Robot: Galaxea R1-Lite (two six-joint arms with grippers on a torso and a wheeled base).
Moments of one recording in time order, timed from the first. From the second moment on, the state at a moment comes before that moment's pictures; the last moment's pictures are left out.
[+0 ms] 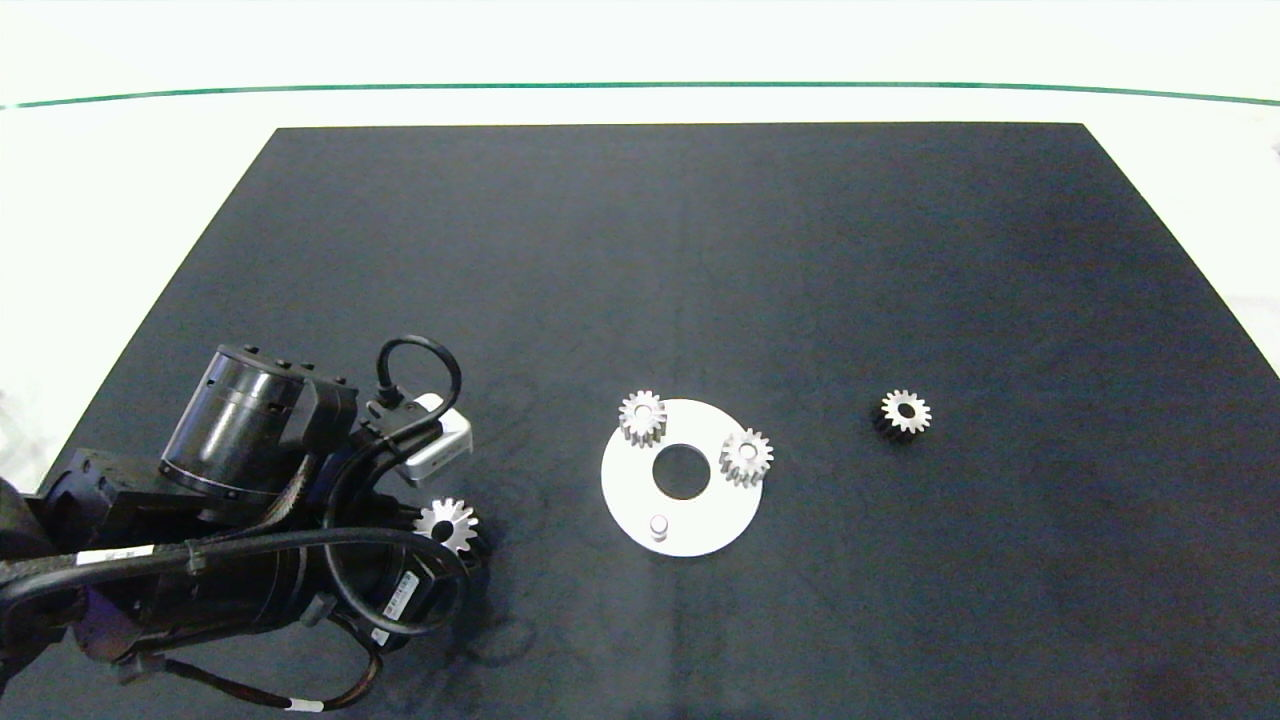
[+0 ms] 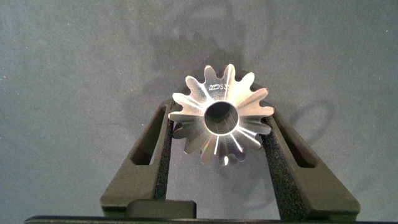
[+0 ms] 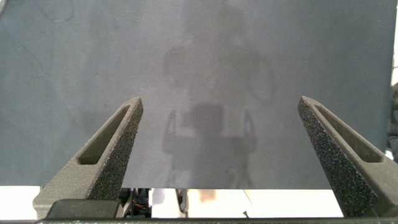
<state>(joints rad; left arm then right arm) -0.51 1.46 -0.77 0.07 0.08 0.26 0.06 0.63 -0.67 0.48 -0.10 -0.02</state>
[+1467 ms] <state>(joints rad) -0.52 1.20 -0.73 0.13 0.10 0.22 0.08 0.79 -0.73 0.39 -0.09 -0.02</state>
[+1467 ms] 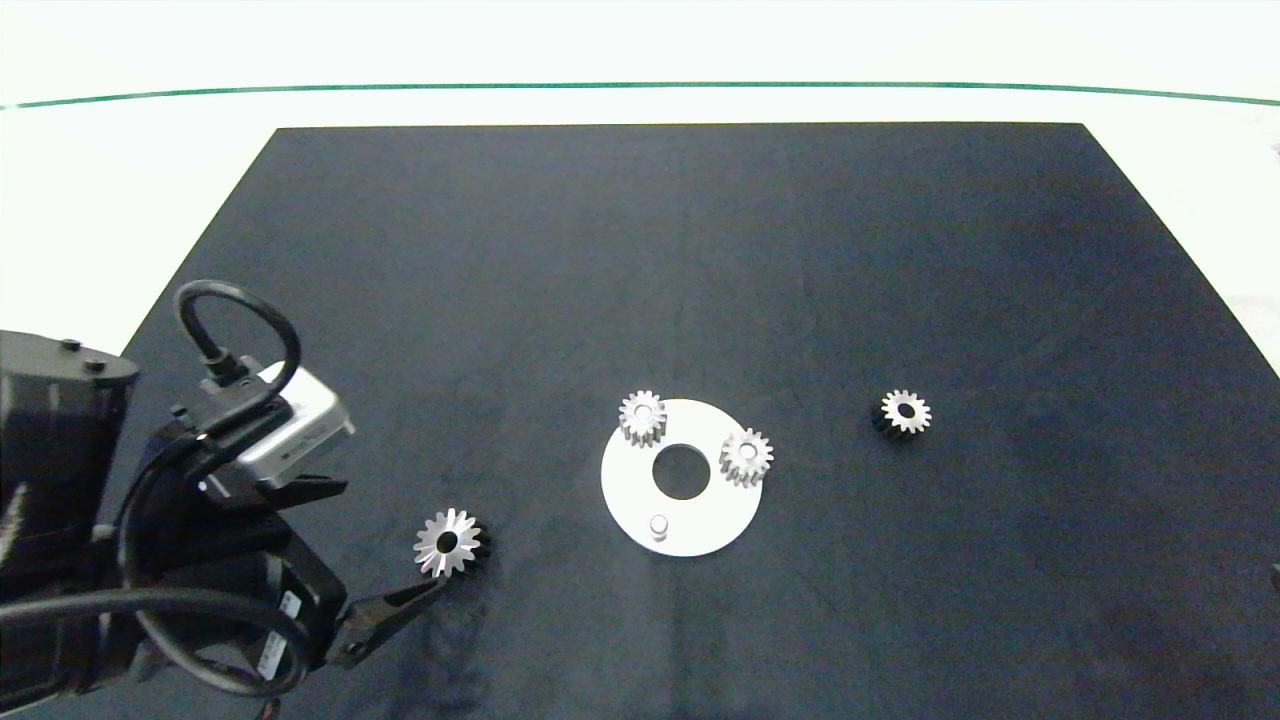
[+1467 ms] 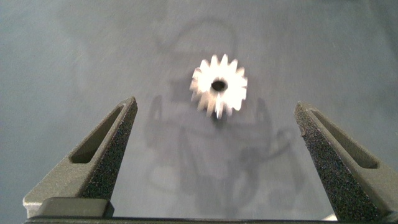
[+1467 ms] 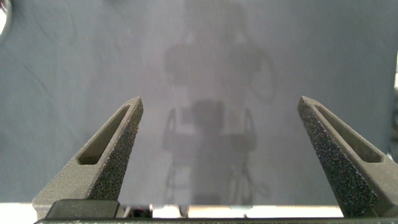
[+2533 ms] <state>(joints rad) -0.24 0.66 -0.72 0.42 0.11 0.20 0.30 1.33 -0.81 0.03 -0.08 -0.04</state>
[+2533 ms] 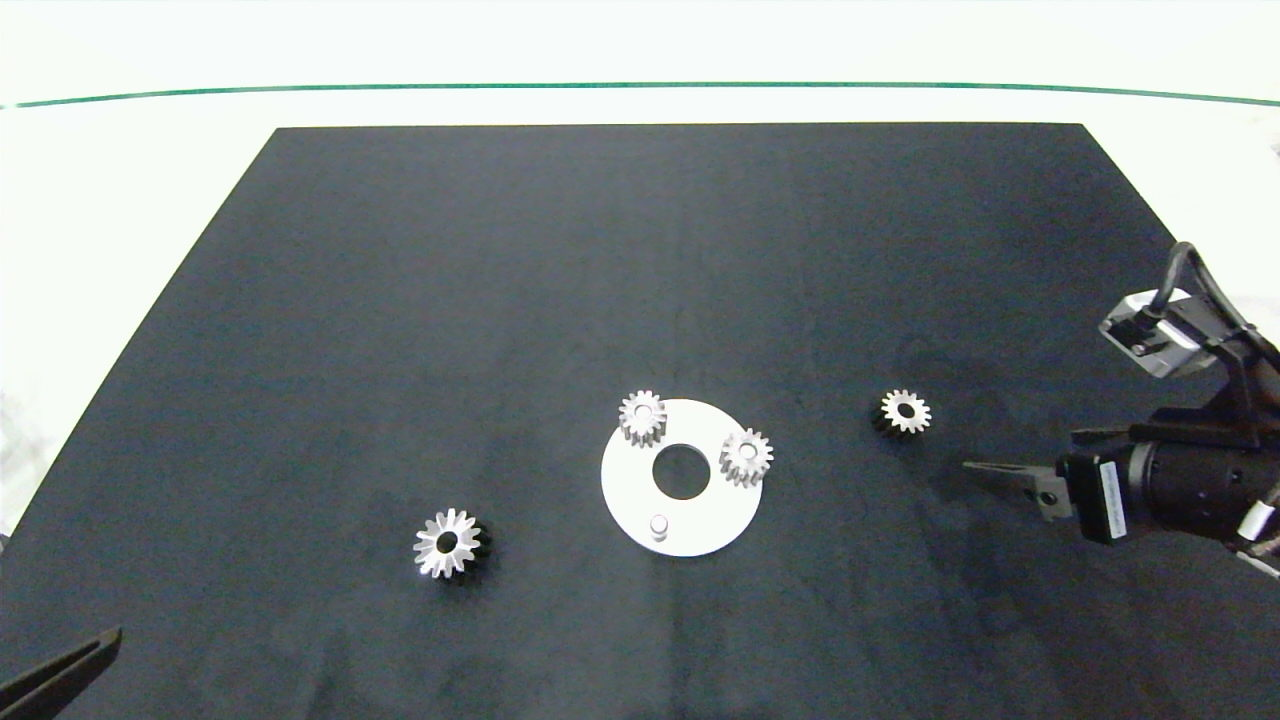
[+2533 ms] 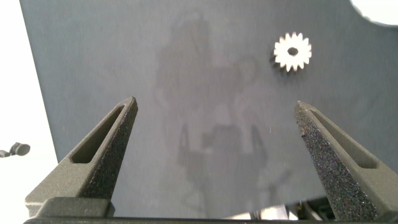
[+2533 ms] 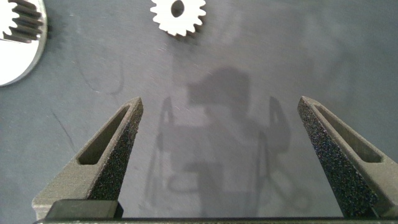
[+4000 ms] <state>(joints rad) -0.23 0.59 -0.69 0.44 0.11 0.20 0.35 1.66 -0.94 -0.20 -0.14 -0.06</state>
